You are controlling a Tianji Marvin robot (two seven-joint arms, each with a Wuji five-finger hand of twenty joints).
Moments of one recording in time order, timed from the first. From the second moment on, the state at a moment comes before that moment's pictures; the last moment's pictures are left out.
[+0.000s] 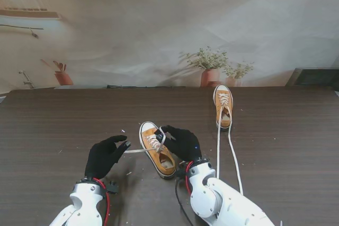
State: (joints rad) left arm 1.91 -1.21 -1.28 -1.72 0.46 -0.16 0.54; right arm -1.42 -1.31 0.75 -1.22 -0.59 -0.20 -0.76; left_hand 0.77 -0.27 0.34 -0.04 0.87 0.24 0.30 0.22 1.24 0.05 1.21 0.70 1.26 0.06 1.73 0.54 1.09 0.21 1.84 0.88; right_hand 0.00 -0.12 0.68 -0.19 0.74 -0.28 0.65 0.24 1.33 -0.03 1.34 0.97 1.30 0.03 1.71 0.91 1.18 0.32 1.81 1.01
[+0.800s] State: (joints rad) left arm 1.91 -1.08 -1.42 -1.90 0.82 0.10 -0.16; right arm -1.43 -1.29 0.72 -1.29 -0.65 -0.22 -0.75; left_hand 1.07 -0.48 0.39 0.01 0.93 0.22 0.46 0.14 1.26 0.06 1.26 0.66 1.26 0.08 1.74 0.58 1.09 0.21 1.84 0.94; right_hand 0.00 -0.17 0.78 -0.18 0.78 -0.28 0.65 0.24 1.34 -0.03 1.34 0.97 1.30 0.03 1.72 0.91 1.18 0.33 1.81 1.03
